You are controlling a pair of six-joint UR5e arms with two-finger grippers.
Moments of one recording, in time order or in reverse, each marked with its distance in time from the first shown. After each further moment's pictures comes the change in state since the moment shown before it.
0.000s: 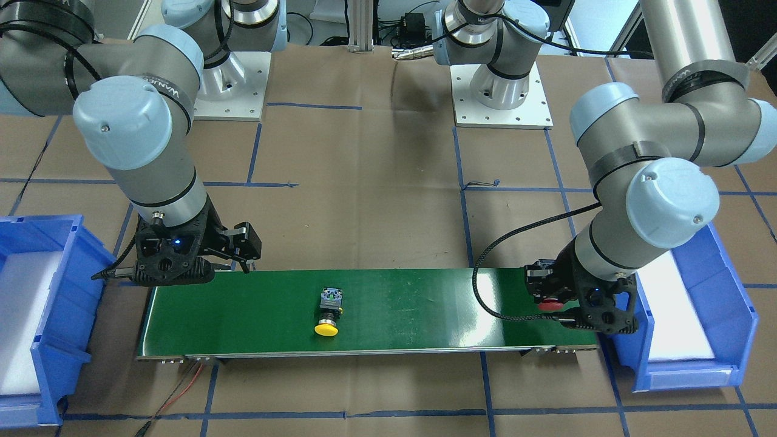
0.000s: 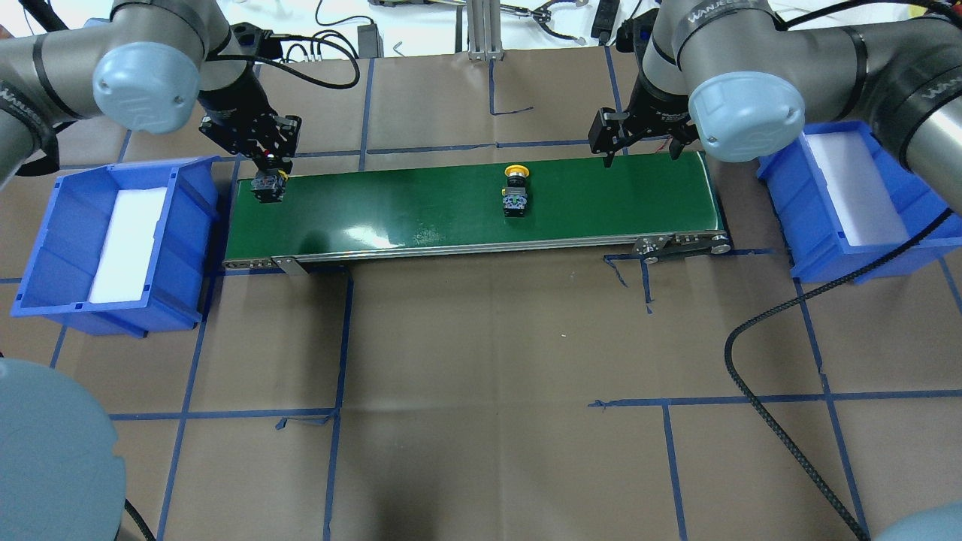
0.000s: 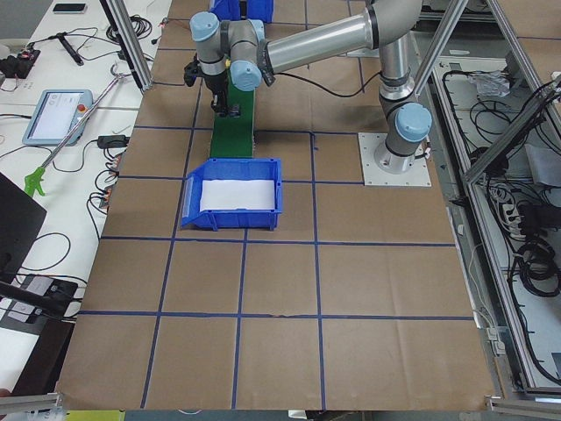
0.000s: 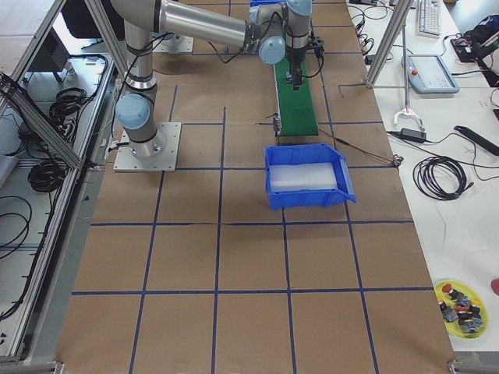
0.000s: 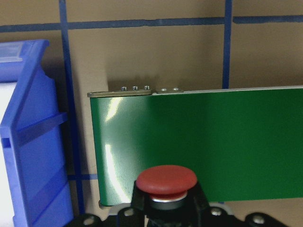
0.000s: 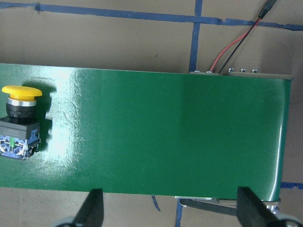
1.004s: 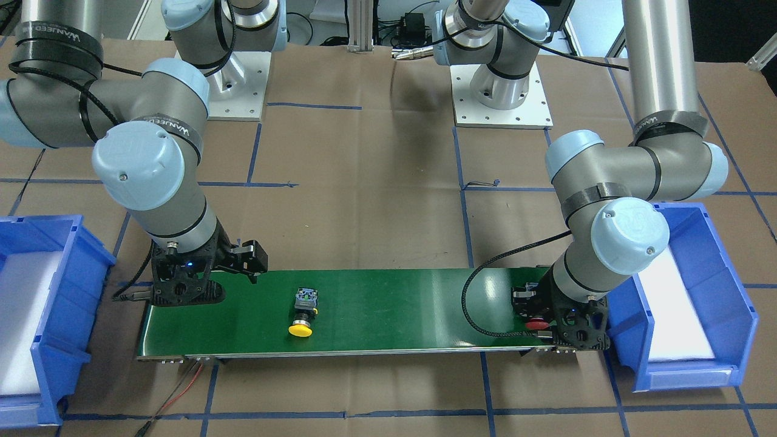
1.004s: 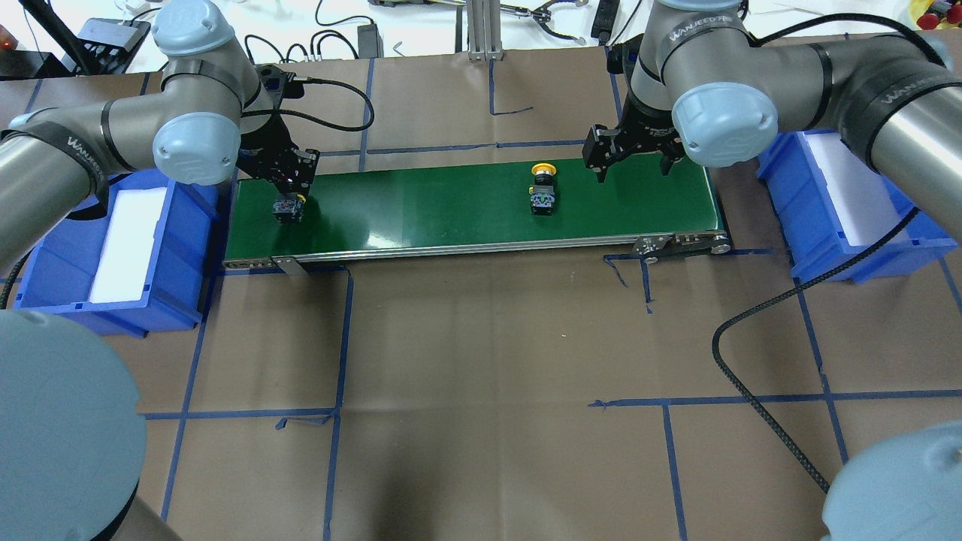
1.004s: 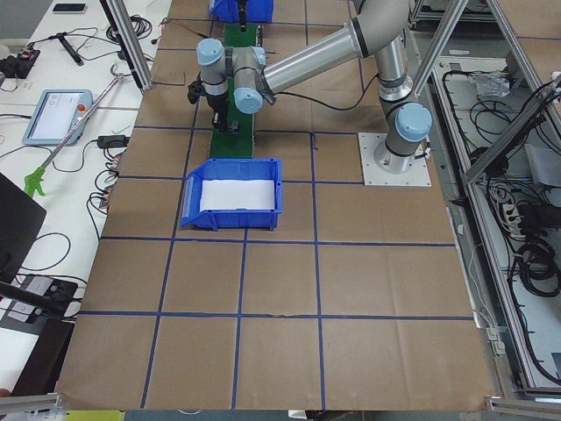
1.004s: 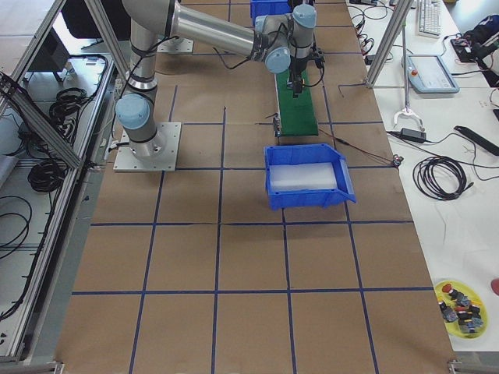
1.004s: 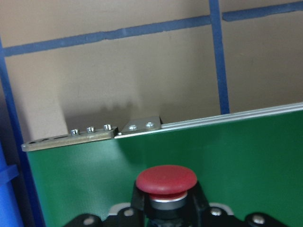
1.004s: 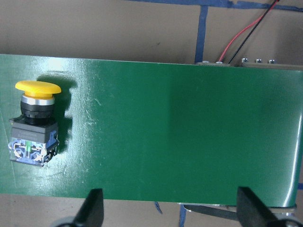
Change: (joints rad) left arm 0.005 -0.057 -0.105 0.188 0.000 0.009; right arm 0.002 0.060 0.007 -0.007 0.008 0.004
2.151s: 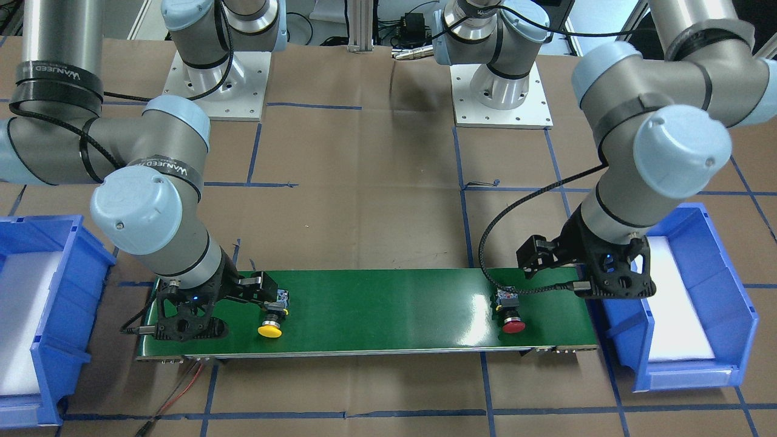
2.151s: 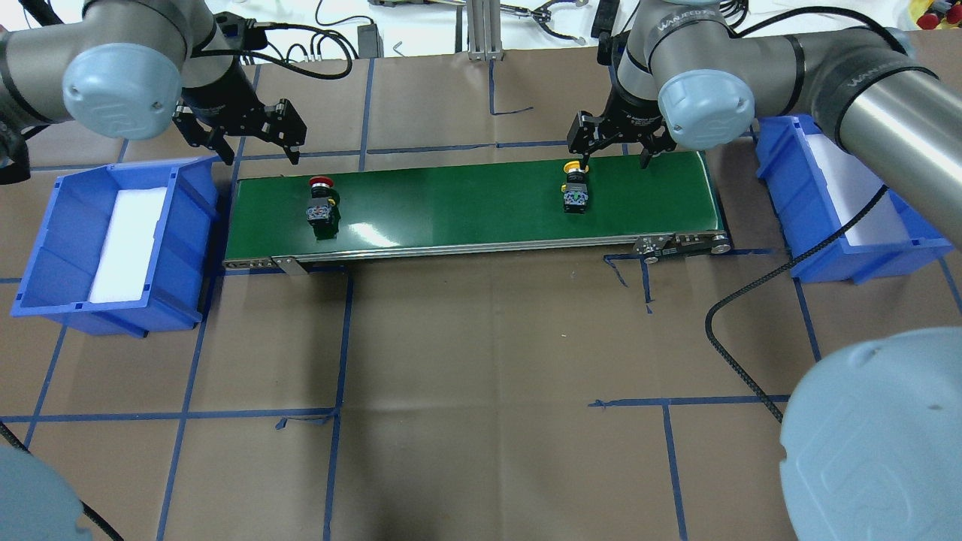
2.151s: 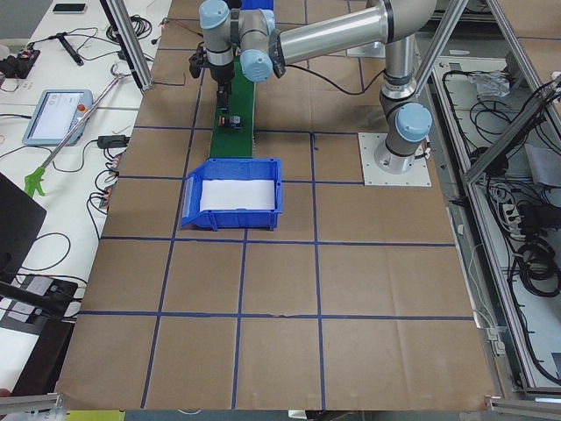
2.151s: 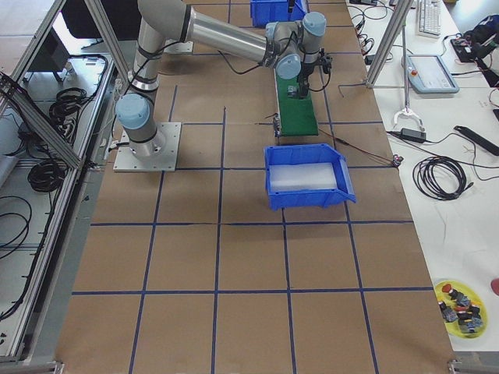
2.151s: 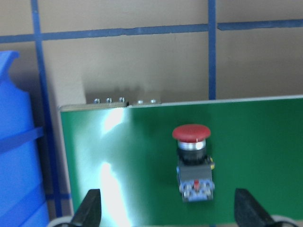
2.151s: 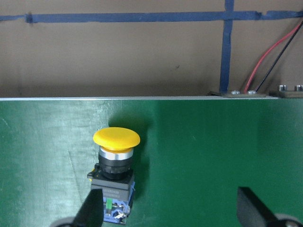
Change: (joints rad) left arm -0.009 0.189 0.091 -0.297 0.004 -0.132; right arm -0.002 0.104 -0.096 -0.005 0.067 0.065
